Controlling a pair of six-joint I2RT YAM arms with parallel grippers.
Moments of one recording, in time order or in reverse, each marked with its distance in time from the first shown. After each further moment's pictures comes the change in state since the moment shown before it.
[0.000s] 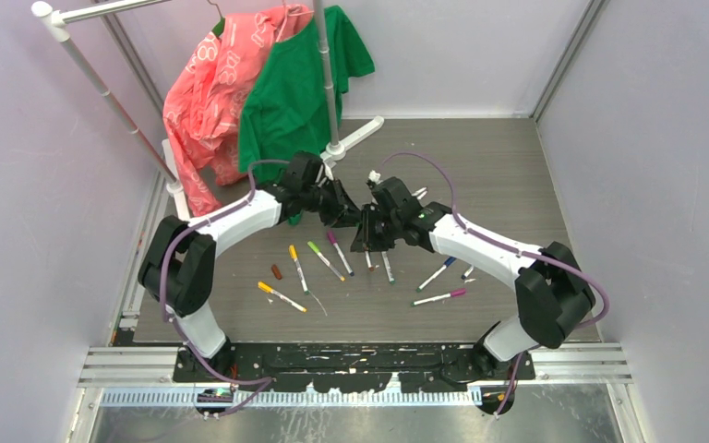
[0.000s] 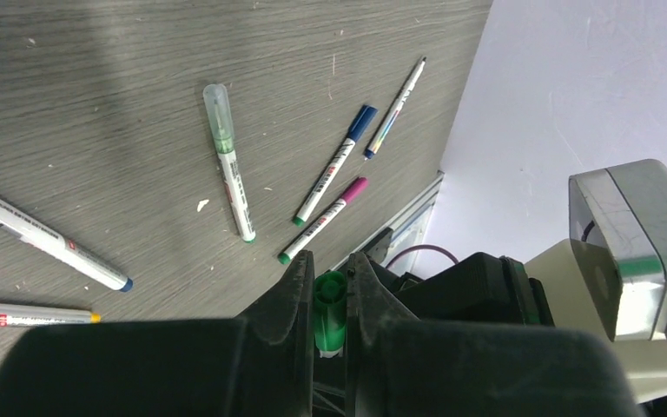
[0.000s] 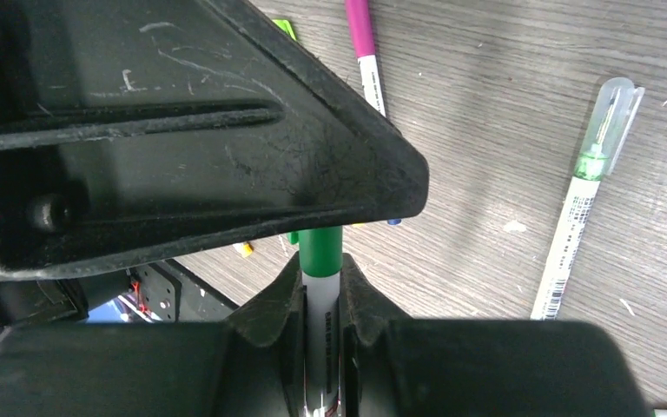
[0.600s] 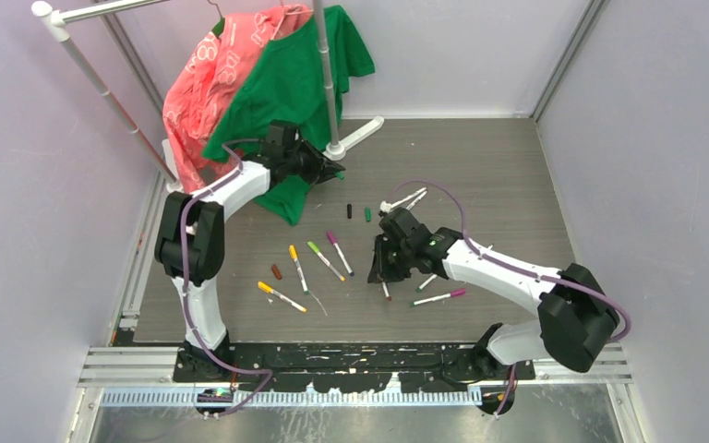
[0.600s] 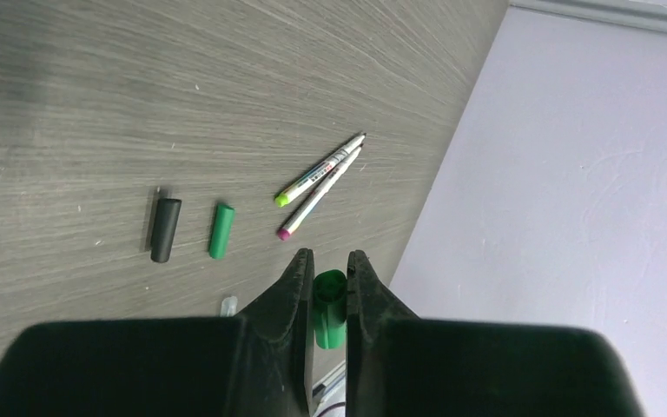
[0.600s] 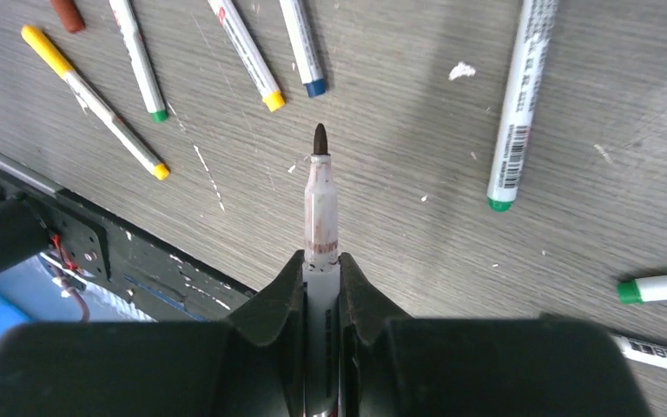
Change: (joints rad) left arm 0.186 0.208 0.260 0.026 -0.161 -0.140; right arm 0.074 -0.151 -0.209 -0.082 0.067 0.049
